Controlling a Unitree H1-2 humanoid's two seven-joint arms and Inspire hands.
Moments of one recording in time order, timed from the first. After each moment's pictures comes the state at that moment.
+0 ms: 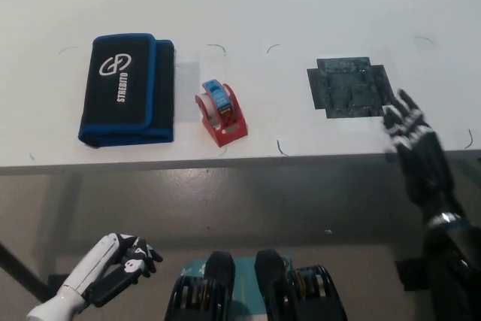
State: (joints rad) left_arm 0.01 0.38 -0.11 -0.16 0.15 0.07 -0.26; right_arm -0.33 -0.11 -0.15 0.31 0.26 -0.13 0.17
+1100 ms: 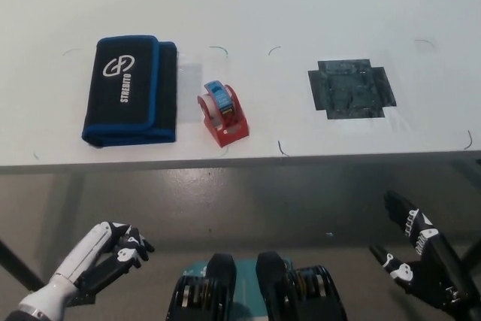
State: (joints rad) left_arm -0.02 0.40 -0.09 -0.14 0.15 0.06 -0.26; right_arm 0.07 -0.24 0.07 -0.14 0.05 -0.11 0.21
